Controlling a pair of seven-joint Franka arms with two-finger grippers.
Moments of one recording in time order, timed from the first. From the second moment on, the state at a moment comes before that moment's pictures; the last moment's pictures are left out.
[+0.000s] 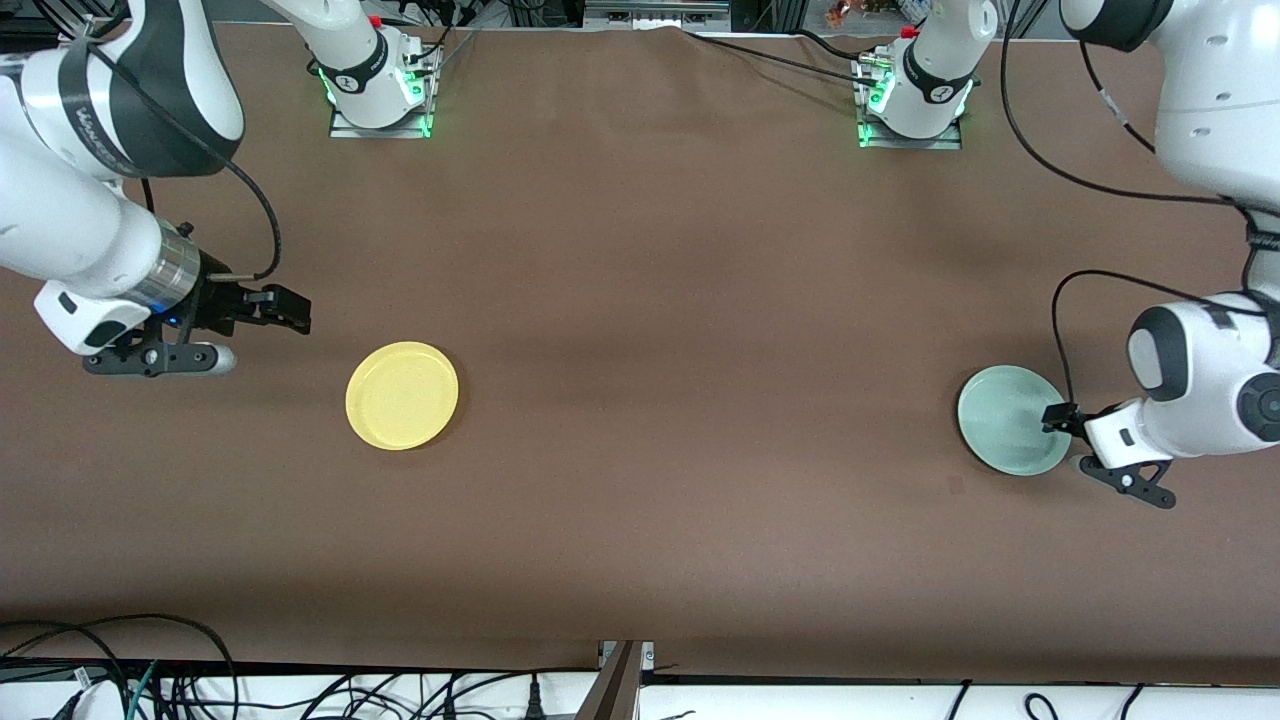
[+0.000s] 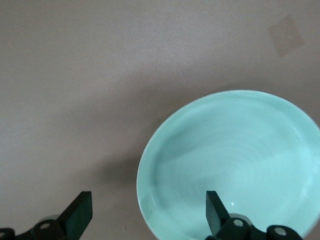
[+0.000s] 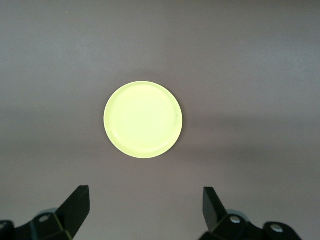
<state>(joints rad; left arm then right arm) 0.17 0.75 0.05 -1.54 0.05 2.21 0.62 0.22 0.23 -0.09 -1.60 0.04 1.77 0.10</state>
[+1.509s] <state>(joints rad) 0.10 0.68 0.02 -1.47 0.08 2.03 0.63 0.17 0.60 -0.09 -1.62 0.10 1.99 0.02</state>
